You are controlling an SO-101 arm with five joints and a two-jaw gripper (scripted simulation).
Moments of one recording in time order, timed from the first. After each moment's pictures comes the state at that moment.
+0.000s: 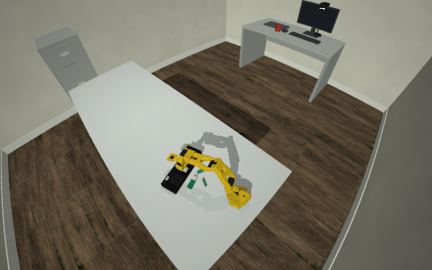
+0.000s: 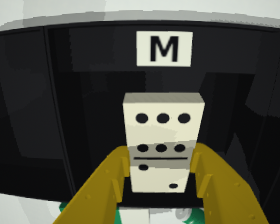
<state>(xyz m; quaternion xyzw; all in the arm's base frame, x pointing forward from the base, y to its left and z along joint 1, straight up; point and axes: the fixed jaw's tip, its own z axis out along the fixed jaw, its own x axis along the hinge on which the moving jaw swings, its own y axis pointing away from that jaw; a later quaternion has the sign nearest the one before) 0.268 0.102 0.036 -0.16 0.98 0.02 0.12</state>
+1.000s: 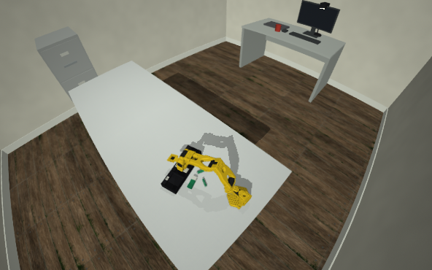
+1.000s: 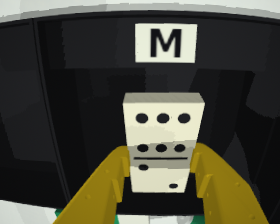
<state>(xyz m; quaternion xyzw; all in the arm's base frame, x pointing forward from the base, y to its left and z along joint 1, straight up) 0.267 0.102 0.031 -0.16 0.98 0.02 0.12</state>
